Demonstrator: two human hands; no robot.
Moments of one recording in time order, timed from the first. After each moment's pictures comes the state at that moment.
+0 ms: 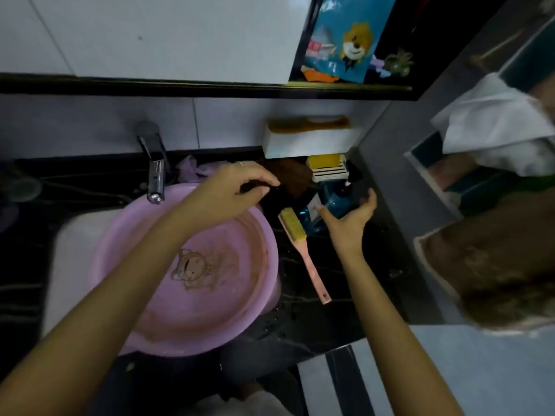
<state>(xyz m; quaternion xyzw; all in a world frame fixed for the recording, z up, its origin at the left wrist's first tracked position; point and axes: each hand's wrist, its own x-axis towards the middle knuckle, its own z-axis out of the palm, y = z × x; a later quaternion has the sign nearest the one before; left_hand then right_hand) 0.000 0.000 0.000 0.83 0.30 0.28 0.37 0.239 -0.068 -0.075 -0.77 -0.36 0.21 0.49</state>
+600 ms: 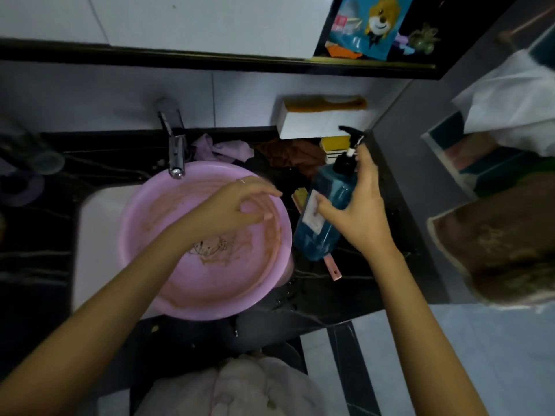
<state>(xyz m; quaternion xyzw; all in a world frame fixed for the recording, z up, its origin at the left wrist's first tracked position) -0.033 -0.042 -0.033 0.78 0.34 0.23 0.48 0.192 -0.109 0.016 -0.70 -0.61 0.19 0.32</state>
